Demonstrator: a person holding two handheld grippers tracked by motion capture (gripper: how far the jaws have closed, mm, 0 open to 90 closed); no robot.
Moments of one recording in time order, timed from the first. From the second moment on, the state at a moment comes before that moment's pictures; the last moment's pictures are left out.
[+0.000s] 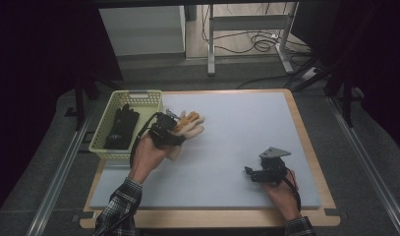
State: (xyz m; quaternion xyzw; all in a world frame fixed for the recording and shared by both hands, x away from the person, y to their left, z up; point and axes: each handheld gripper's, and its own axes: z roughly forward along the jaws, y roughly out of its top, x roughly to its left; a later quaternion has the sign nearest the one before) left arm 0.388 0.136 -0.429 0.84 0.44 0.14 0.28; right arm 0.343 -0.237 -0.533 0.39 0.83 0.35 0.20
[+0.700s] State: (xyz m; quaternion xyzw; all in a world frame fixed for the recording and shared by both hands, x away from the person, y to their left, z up) left arm 0.408 0.195 -0.412 0.81 0.50 0.17 0.26; right arm 0.344 -0.237 -0.533 0.39 0.83 0.35 0.20
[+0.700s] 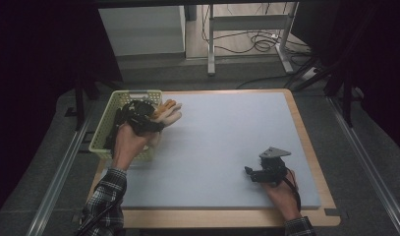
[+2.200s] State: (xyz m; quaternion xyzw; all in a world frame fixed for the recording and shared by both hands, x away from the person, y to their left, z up) left arm 0.469 0.265 -0.471 0.75 0.61 0.16 0.19; right arm 0.344 -0.237 -0.533 0.39 0.83 0.35 0.20
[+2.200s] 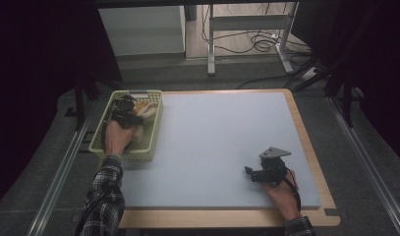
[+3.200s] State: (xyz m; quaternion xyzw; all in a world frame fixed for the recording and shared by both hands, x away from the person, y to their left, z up) left arm 0.482 0.254 -0.485 0.77 0.59 0.09 0.20; right arm 0.344 -0.237 -0.533 0.39 0.83 0.35 0.20
